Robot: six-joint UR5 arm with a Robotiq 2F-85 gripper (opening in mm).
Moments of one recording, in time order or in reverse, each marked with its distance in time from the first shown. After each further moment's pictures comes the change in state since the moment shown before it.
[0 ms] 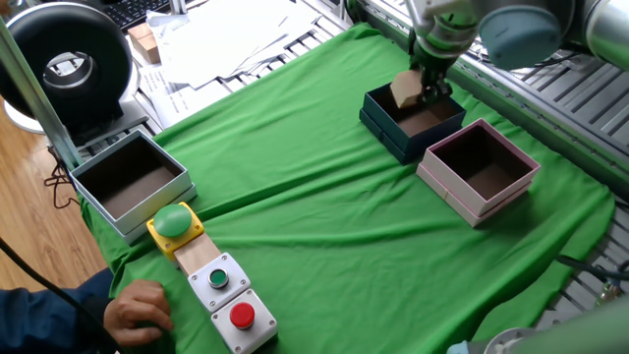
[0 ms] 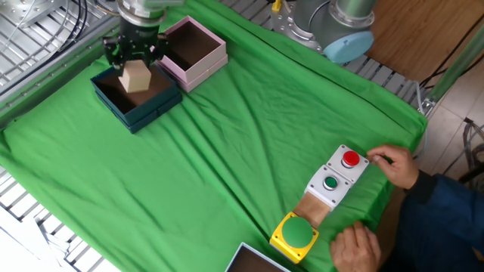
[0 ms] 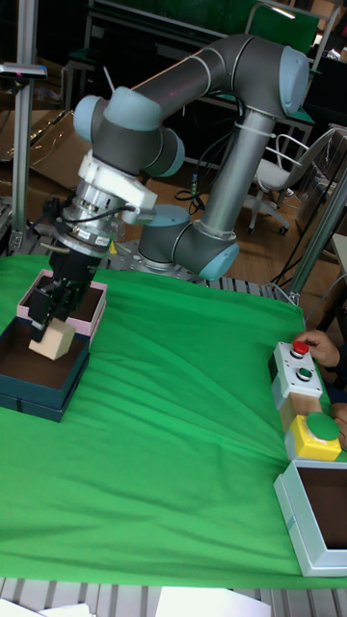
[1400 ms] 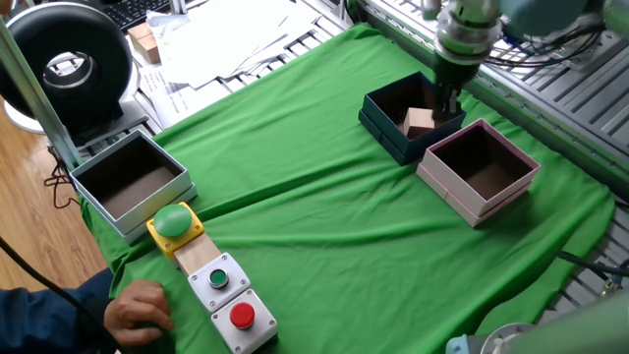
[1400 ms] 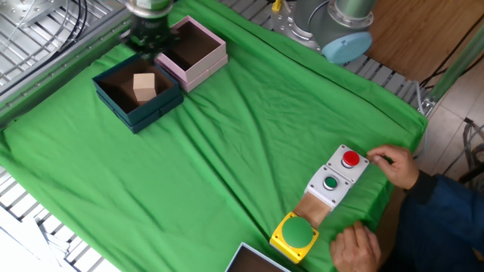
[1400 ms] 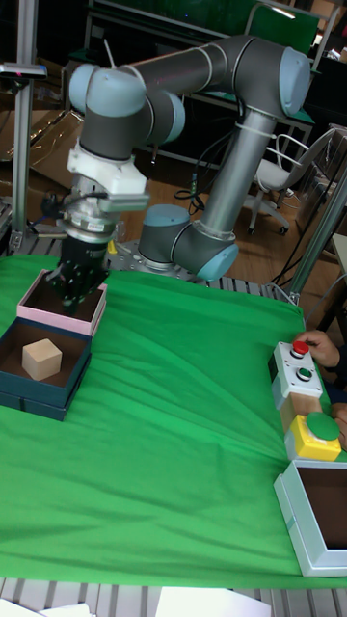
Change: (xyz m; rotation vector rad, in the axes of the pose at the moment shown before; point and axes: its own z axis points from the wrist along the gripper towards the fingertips) arm 0.005 0.092 -0.045 -0.329 0.057 0.583
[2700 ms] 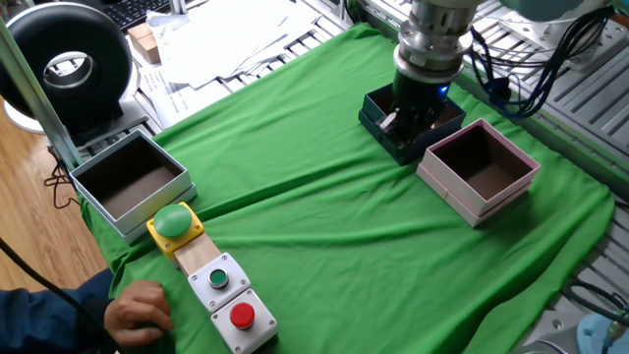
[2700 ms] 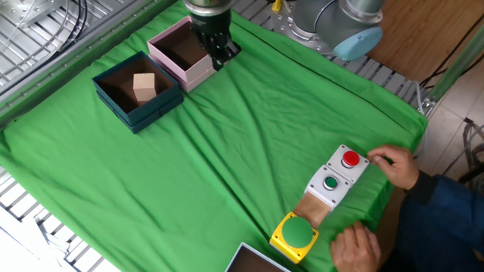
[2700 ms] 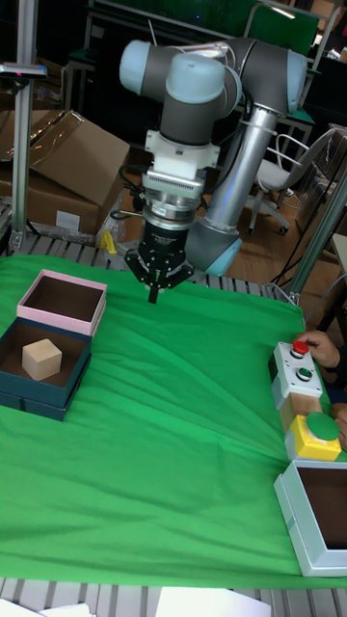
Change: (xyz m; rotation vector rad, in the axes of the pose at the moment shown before) arm -0.062 0.121 -0.042 -0.090 -0.012 0.698
